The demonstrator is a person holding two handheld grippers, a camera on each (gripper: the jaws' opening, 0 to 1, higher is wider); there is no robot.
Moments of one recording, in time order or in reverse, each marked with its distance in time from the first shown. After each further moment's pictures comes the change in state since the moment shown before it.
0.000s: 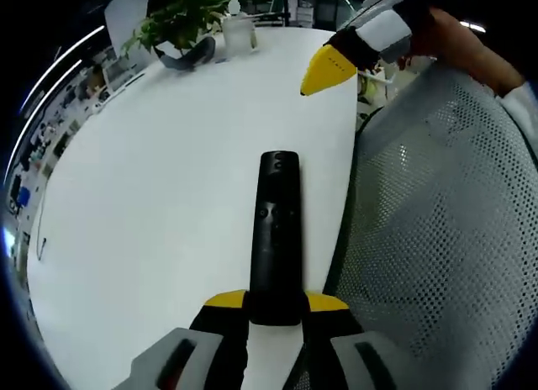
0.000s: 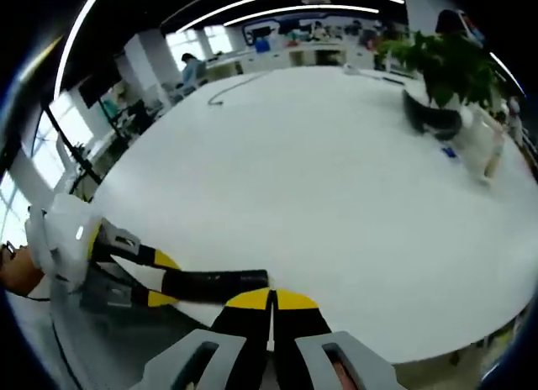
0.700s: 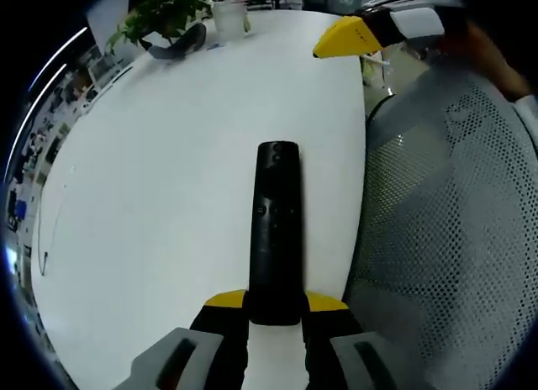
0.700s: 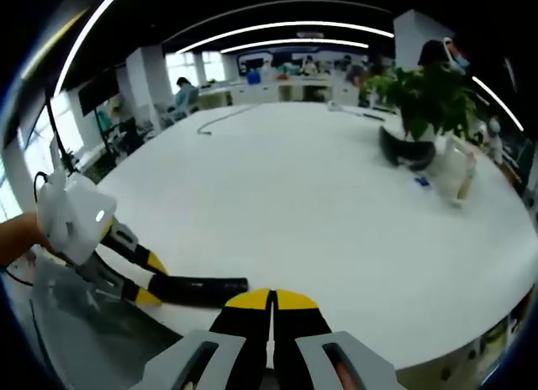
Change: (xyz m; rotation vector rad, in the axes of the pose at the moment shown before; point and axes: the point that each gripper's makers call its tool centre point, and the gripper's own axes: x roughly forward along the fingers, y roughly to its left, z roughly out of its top) left arm 0.004 0.017 0.004 0.042 0.123 -0.019; right arm -0.025 -0.017 0.008 -0.042 -0.206 -0.129
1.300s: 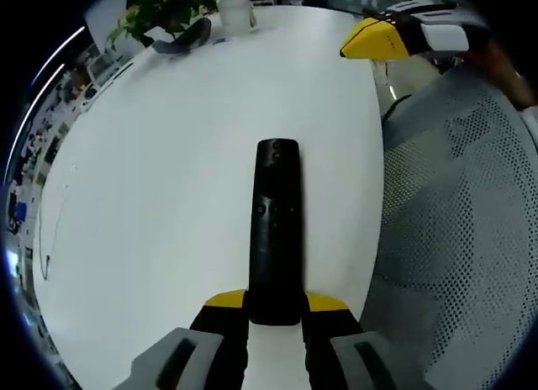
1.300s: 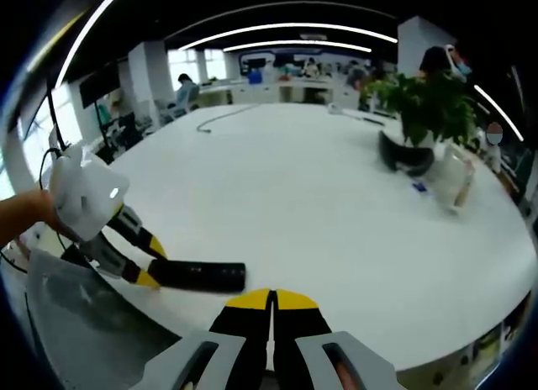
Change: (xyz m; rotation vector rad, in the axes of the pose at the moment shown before) left arm 0.002 0.021 0.004 0.012 0.035 0.002; right arm 0.000 -0.004 0.000 -0.039 0.001 -0.027
